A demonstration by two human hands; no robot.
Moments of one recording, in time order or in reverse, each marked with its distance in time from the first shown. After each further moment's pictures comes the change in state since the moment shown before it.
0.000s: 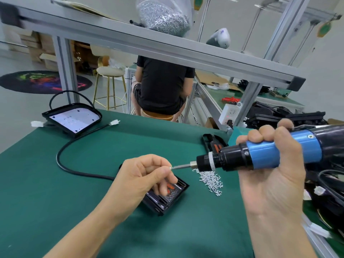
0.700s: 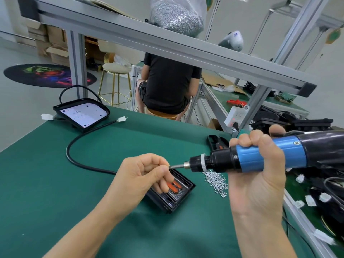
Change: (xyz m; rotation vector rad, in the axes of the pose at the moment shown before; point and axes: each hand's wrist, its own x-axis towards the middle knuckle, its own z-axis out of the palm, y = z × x) left_hand -0.011 -0.001 -0.016 0.053 0.118 0.013; right_hand -0.010 0.029 0.008 -0.051 -0.080 -0.009
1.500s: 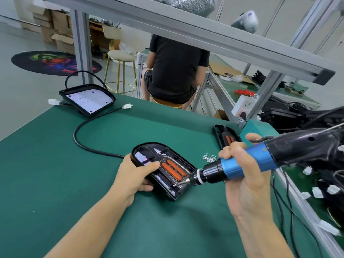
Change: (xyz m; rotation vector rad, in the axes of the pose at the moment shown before) left_hand 0.006 -0.059 -0.013 0.022 0.362 -0.562; right_hand -0.020 0.024 -0.045 -0.254 -0.061 0.137
